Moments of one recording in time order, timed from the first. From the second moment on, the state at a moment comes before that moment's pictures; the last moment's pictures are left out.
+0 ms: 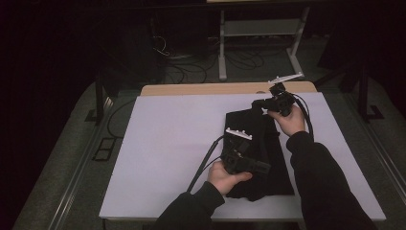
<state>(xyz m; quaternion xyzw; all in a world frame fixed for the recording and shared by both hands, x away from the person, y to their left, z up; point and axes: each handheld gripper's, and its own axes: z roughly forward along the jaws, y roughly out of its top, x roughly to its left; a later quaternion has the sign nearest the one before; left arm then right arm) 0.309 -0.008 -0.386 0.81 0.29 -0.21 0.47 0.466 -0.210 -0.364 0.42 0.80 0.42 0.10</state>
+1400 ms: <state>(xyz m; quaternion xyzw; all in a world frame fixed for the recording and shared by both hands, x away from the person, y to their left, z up) 0.315 -0.070 -0.421 0.83 0.31 -0.20 0.41 0.466 -0.240 -0.391 0.45 0.78 0.42 0.10</state>
